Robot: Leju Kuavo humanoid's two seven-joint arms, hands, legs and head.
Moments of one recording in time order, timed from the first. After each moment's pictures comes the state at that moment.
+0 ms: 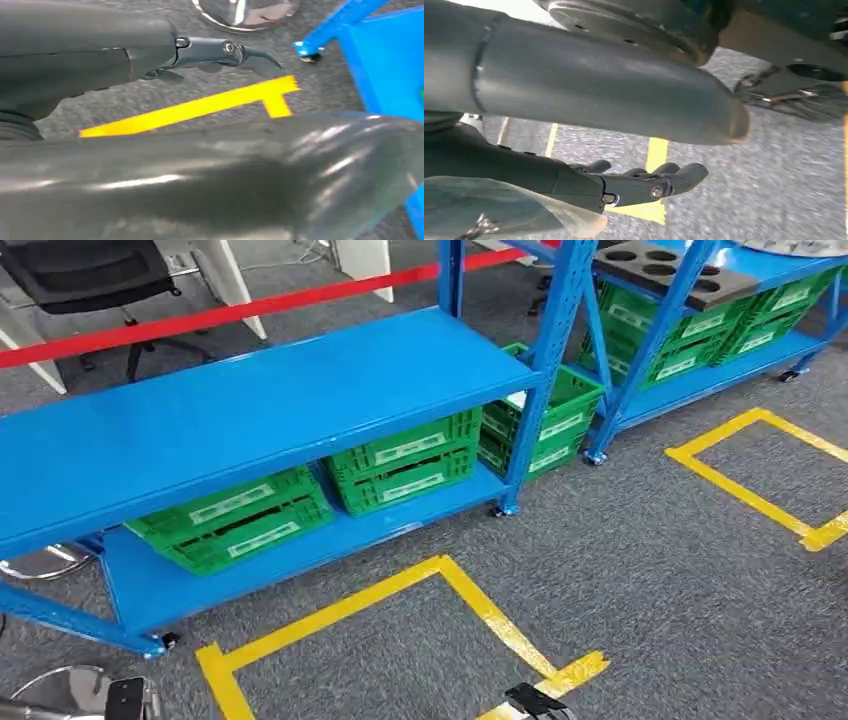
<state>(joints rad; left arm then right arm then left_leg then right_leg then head) -0.07 -0.20 0.81 -0.22 -0.66 0.09 -0.33 -0.01 0.17 -0.50 -0.16 0.90 0.24 0.16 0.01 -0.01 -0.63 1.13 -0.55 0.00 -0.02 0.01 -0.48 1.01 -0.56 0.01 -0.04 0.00</state>
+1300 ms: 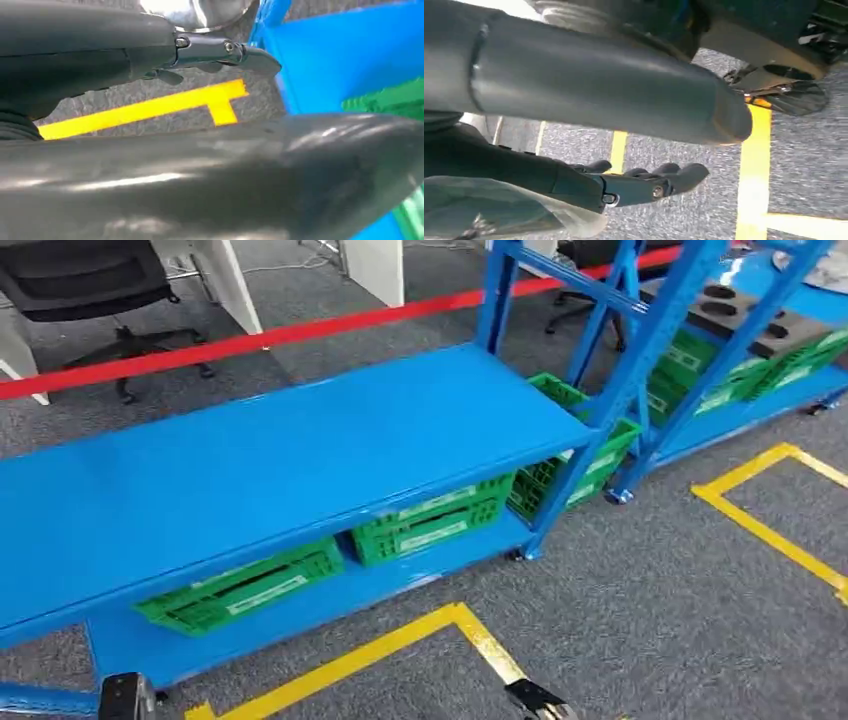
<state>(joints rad) -0.08 -0.20 0.82 -0.21 -0.65 0.12 -0.26 -0.03 0.17 -0.51 -0.16 0.92 0.24 0.18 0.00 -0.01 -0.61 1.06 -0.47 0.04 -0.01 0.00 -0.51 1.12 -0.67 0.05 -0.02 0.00</state>
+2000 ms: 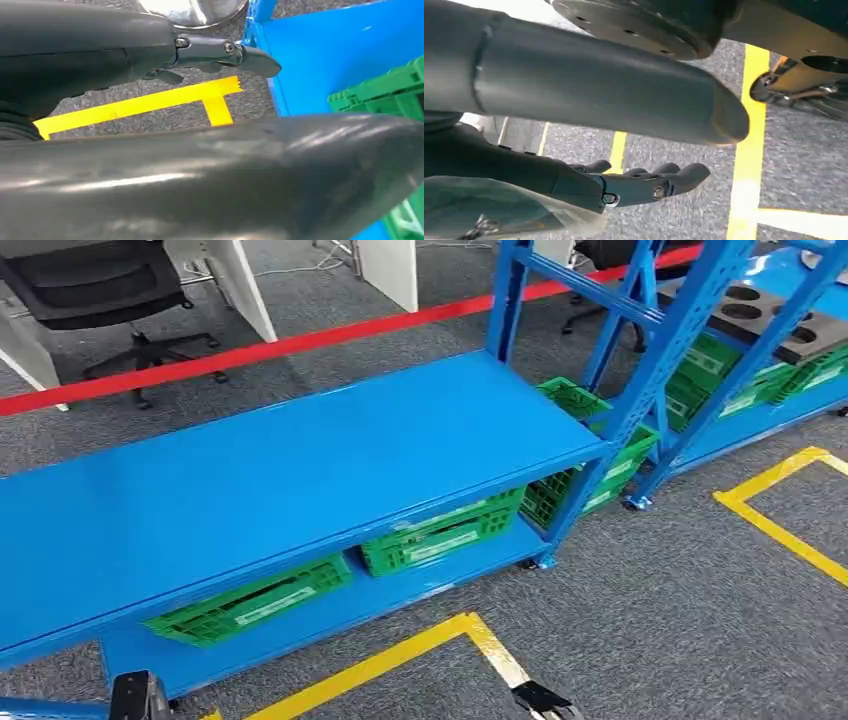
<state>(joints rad) -0.09 -0.20 0.82 -0.21 -0.65 0.12 -0.24 -0.03 0.17 -0.51 -0.16 0.92 0.25 0.21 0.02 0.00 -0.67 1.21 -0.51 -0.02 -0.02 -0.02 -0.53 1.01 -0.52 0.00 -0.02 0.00</state>
